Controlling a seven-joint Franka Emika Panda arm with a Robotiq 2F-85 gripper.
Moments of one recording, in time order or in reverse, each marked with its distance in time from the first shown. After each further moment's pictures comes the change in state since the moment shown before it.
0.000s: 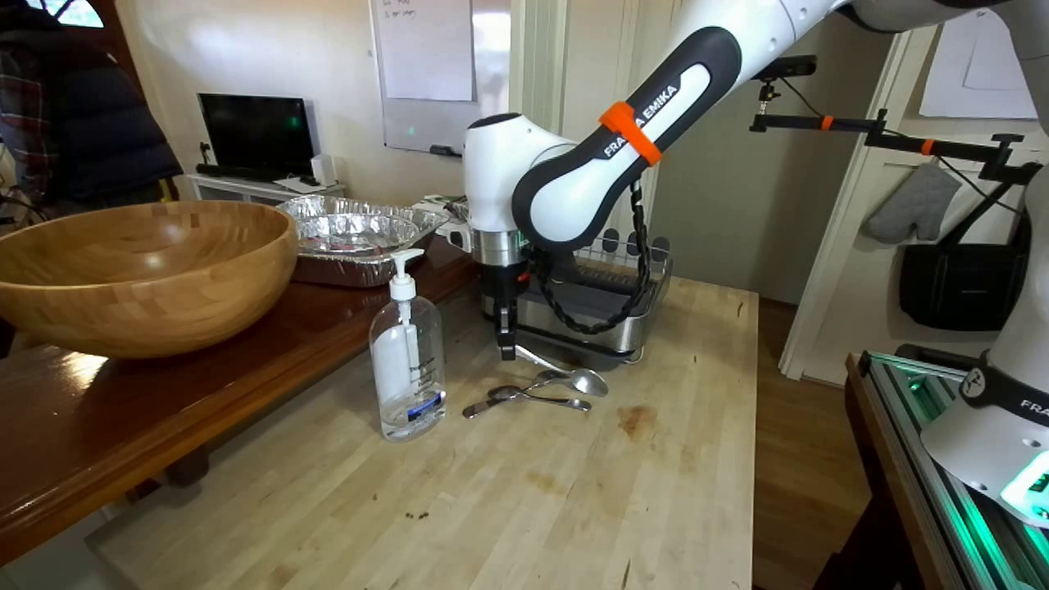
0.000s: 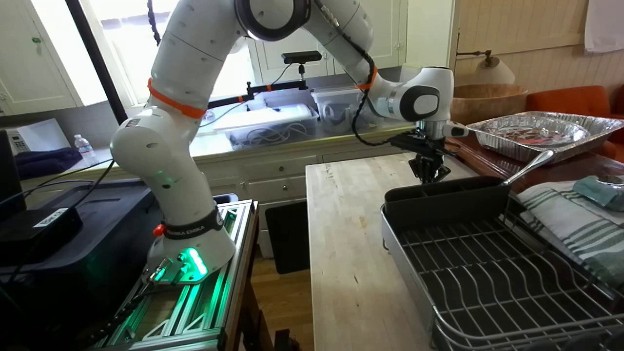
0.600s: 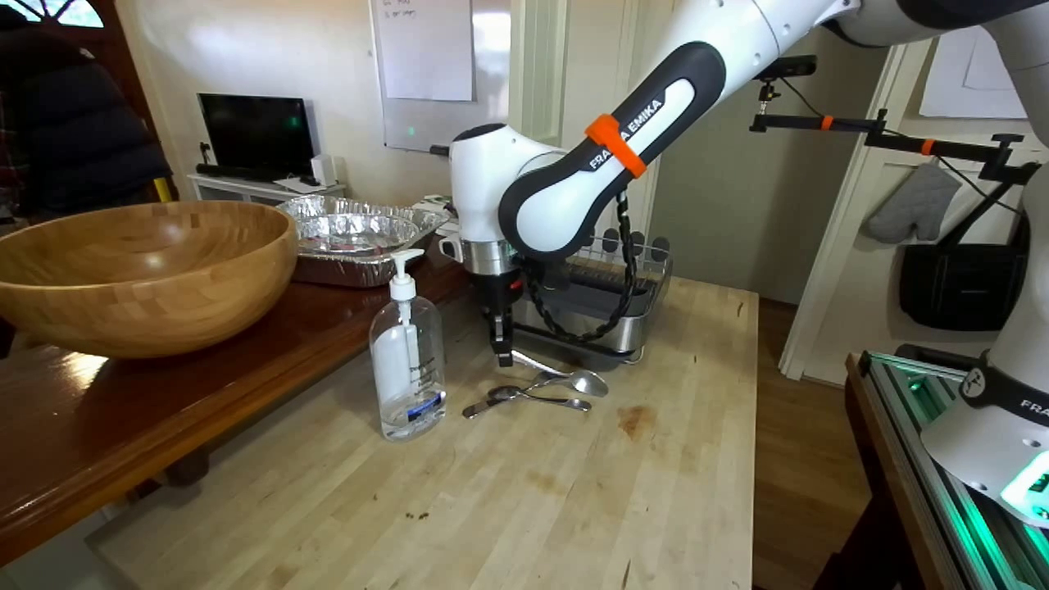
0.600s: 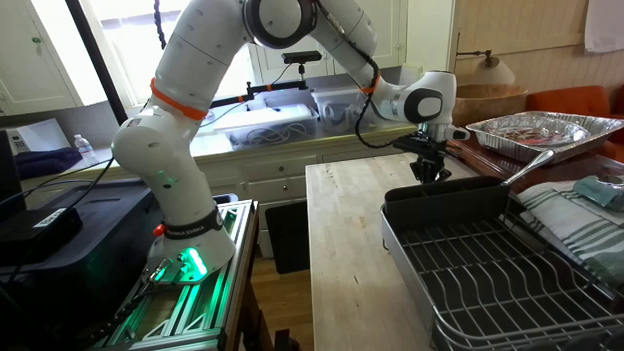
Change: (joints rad) arm 0.022 0.054 -0.014 0.070 -0.007 -0.054 0.010
